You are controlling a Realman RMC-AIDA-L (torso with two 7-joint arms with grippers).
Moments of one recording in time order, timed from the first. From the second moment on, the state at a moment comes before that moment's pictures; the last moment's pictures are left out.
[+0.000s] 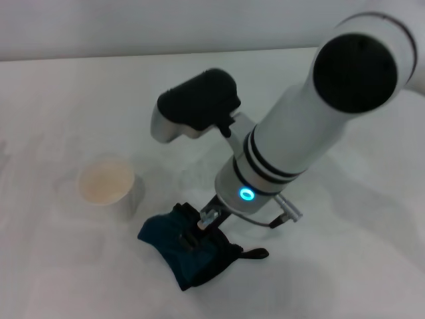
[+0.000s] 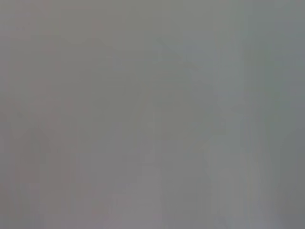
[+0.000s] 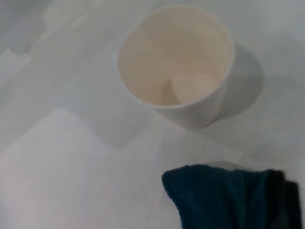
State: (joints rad) left arm -0.38 -2.07 2.80 -0.13 -1.27 1.41 -0.20; right arm 0.76 2.03 -2.08 -1.21 0.89 1.20 0.09
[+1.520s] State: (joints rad) left arm -0.38 -2.07 2.80 -0.14 -1.27 1.38 -0.18; right arm 0.78 2.03 -2.23 -1.21 0.95 1.16 0.15
